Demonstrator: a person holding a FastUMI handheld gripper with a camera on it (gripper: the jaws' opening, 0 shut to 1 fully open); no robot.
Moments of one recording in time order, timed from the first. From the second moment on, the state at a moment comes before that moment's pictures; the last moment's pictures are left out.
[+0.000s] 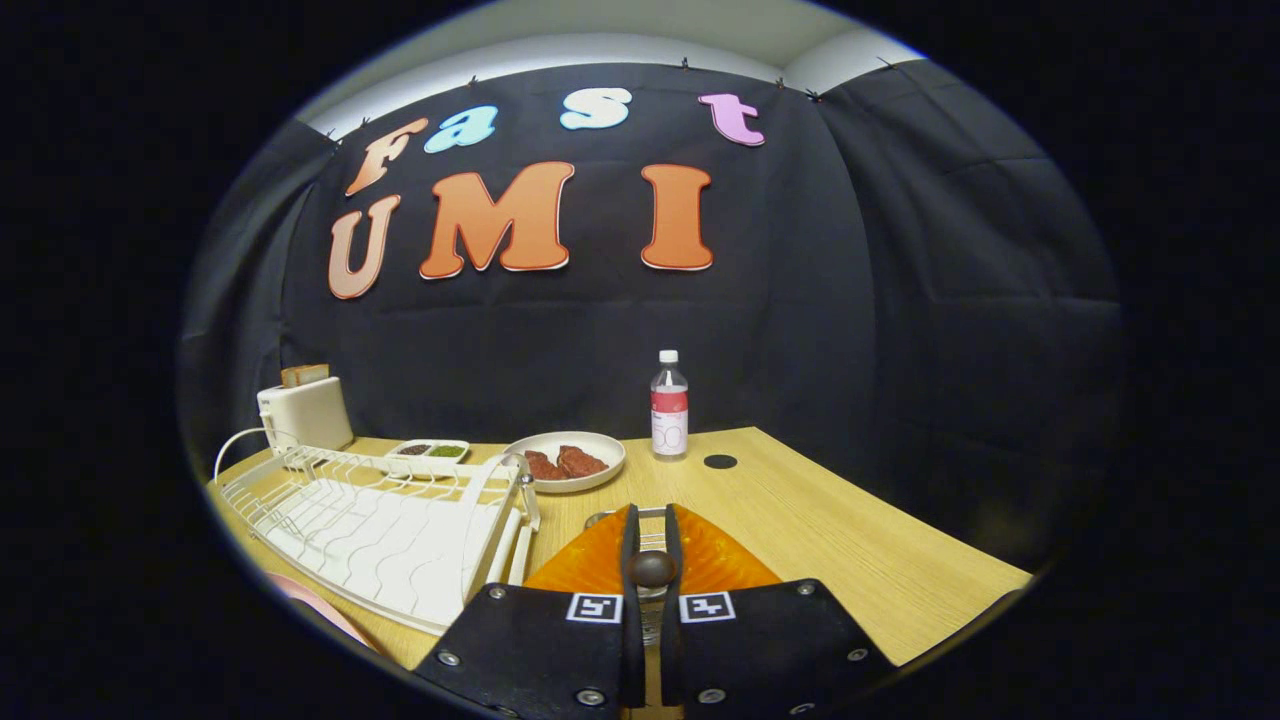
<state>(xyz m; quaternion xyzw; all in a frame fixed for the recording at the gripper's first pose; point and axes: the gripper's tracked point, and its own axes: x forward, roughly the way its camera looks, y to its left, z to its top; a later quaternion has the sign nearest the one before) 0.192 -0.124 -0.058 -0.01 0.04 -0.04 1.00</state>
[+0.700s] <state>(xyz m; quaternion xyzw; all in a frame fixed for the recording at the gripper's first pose) 0.099 -0.067 0.042 -0.02 -0.03 0.01 1.00</state>
